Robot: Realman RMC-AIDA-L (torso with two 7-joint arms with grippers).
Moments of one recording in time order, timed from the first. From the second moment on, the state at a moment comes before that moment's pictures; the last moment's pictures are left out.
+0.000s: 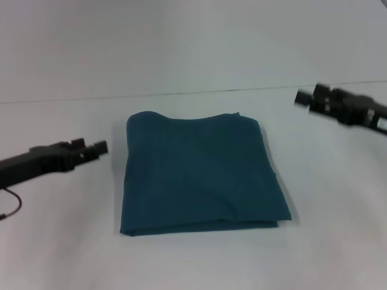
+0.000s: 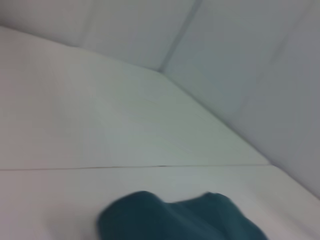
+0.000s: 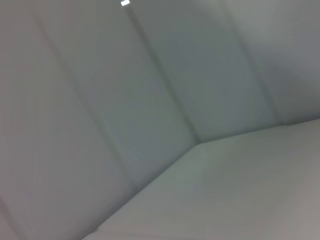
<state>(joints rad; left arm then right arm) -0.49 -2.12 0.66 0.82 1.97 1.30 -1.82 0.51 2.00 -0.55 -0.57 -1.74 -1.45 1.55</state>
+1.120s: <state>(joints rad) -0.46 -2.14 0.72 0.78 2.01 1.63 -1.57 0.52 2.00 -0.59 -0.58 -2.07 -1.68 1.47</state>
